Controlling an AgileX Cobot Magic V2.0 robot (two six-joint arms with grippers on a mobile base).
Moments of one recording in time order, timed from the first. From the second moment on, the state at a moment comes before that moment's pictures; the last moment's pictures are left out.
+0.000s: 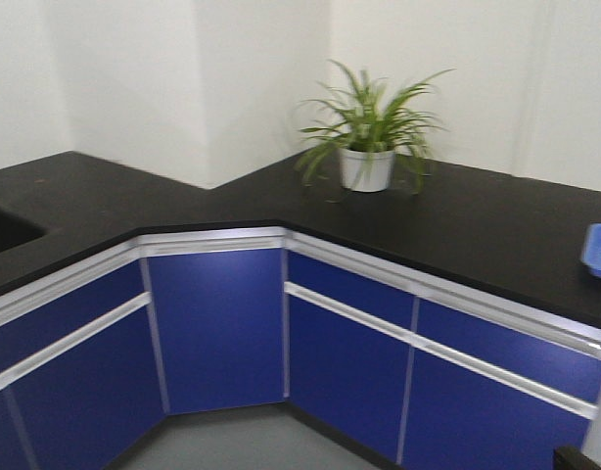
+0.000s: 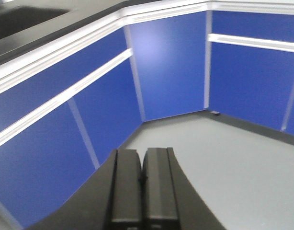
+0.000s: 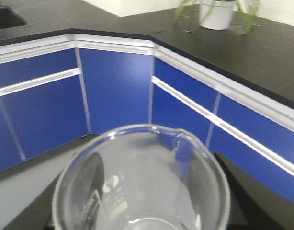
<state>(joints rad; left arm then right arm) -0.01 -0.02 0.03 0.06 0.37 0.02 0.46 0.61 -0.49 -0.60 0.32 0.63</state>
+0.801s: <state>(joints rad) -0.01 -0.02 0.03 0.06 0.37 0.02 0.46 0.61 -0.49 -0.60 0.32 0.63</state>
